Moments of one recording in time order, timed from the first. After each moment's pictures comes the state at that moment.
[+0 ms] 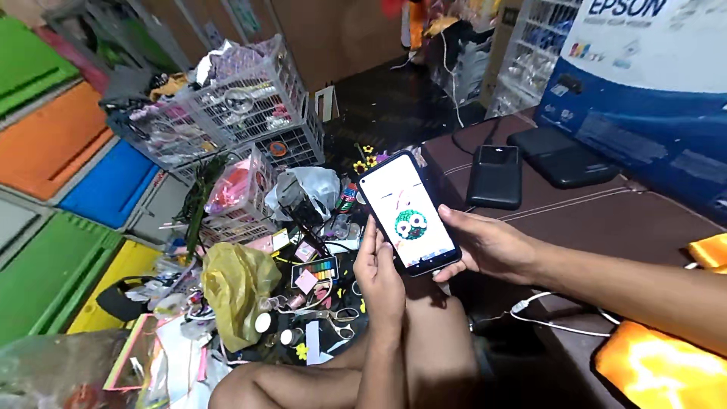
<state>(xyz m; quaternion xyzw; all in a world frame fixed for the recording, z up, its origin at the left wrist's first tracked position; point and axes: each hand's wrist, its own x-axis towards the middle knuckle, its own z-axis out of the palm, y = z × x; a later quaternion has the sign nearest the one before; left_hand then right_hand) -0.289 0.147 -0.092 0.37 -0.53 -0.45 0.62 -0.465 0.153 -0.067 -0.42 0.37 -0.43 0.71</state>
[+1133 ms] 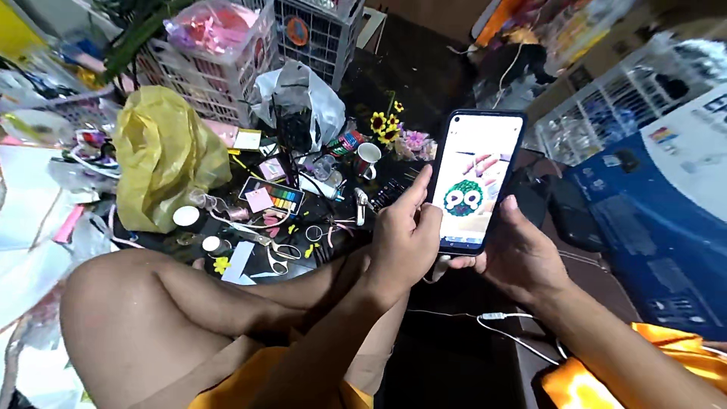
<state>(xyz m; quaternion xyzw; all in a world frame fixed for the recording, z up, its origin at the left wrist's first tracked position) -0.291 0.151 -0.100 0.38 -0.52 -0.48 0.59 -0.473 0.154 -0.074 -0.42 0.35 -0.44 0.71</state>
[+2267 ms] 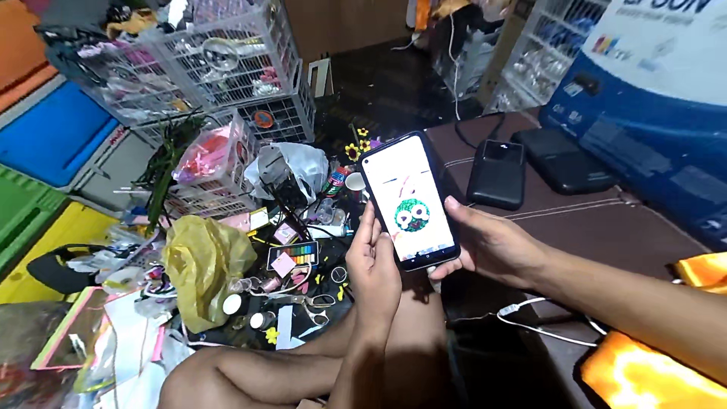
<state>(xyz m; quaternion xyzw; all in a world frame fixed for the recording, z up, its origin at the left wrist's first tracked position) -0.292 0.149 -0.094 0.38 -0.53 -0.45 0.61 -0.470 0.153 -0.069 -0.42 0.38 -0.43 0.71</state>
